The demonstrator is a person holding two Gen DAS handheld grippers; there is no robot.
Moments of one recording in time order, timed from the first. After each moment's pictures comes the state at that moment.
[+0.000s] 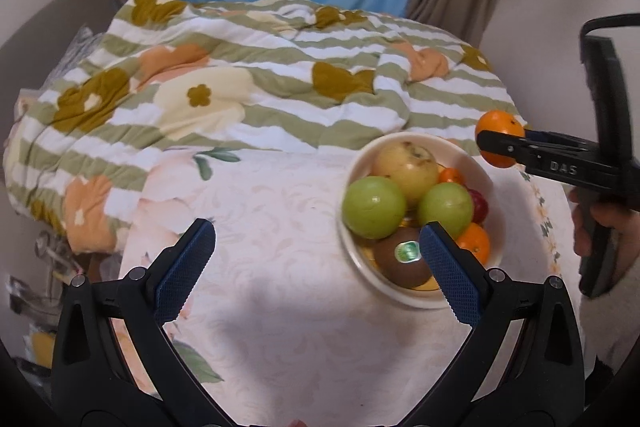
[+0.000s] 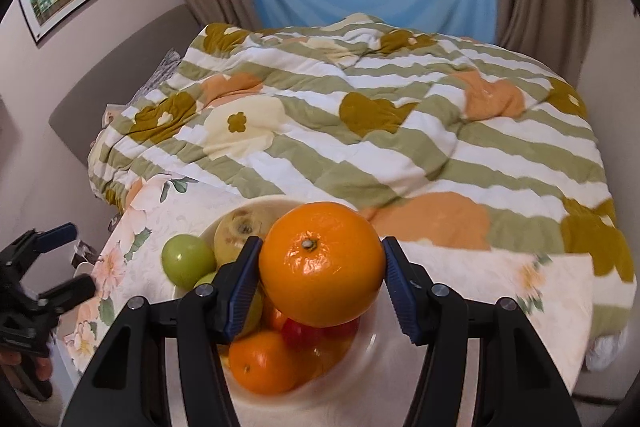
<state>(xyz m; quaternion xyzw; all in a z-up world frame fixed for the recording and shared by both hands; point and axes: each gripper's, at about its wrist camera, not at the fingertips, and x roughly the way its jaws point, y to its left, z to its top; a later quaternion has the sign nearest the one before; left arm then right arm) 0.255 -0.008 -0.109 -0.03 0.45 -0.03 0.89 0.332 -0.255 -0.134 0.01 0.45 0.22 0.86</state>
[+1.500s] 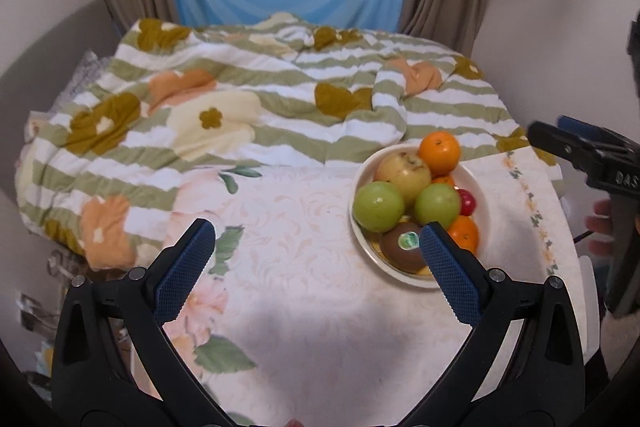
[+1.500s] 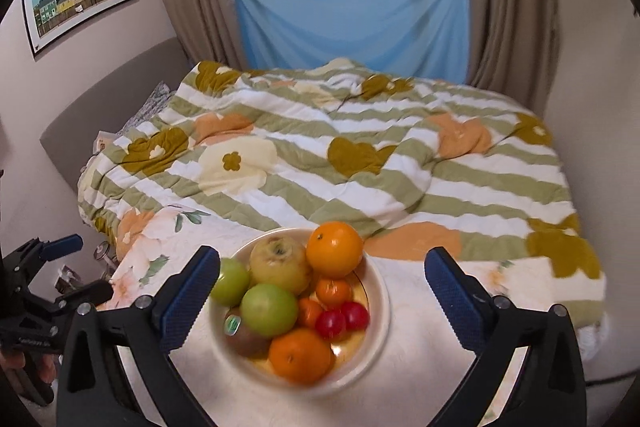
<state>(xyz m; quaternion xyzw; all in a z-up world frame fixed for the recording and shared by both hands) 0.212 0.002 -0.060 0.00 0.41 -0.04 0.91 0.248 -0.248 -0.047 0.00 0.38 0.14 0.91</state>
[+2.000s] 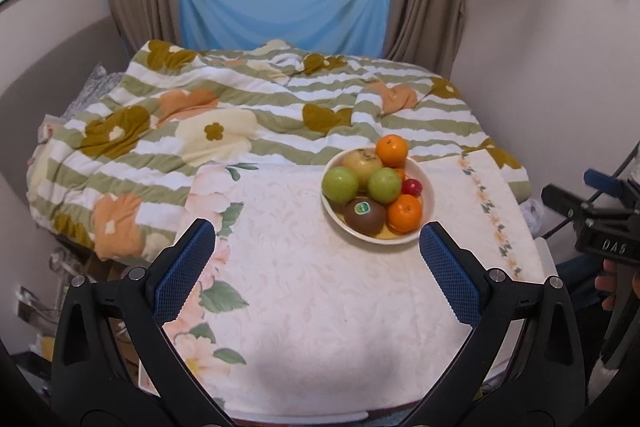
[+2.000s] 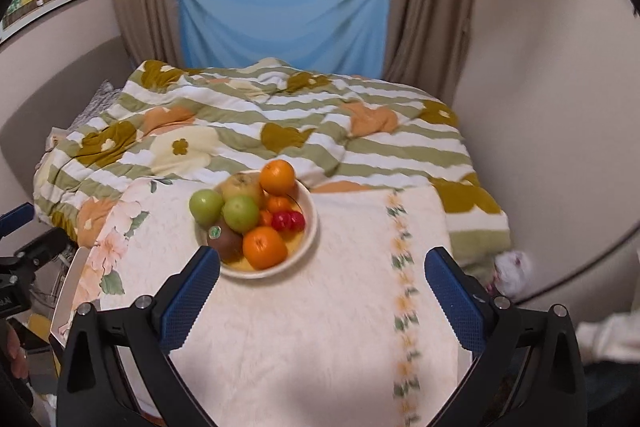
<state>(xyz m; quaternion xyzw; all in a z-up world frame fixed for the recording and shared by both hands) 0.100 -0.004 -0.003 -0.01 0.37 -0.06 0.93 0.107 -0.262 -0.007 -0.03 0.40 0.00 0.92</state>
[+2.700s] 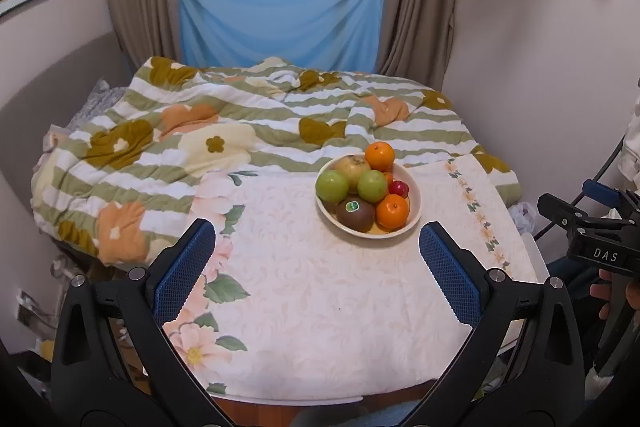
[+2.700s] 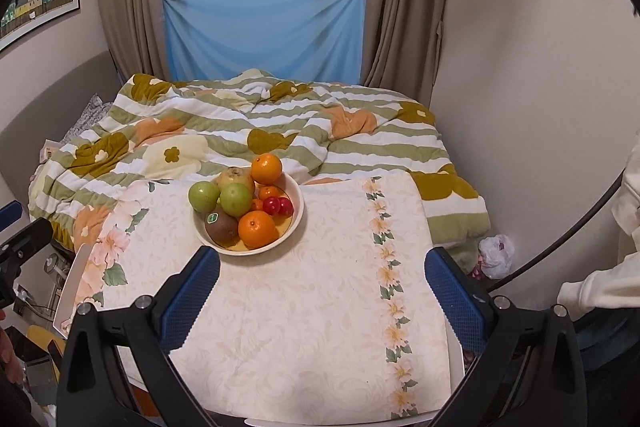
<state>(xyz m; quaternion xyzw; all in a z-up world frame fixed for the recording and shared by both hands) 0.059 -0.008 0.010 -0.01 0.34 -0.06 0.94 0.062 -0.263 0.002 -0.01 0.37 -0.03 0.93</state>
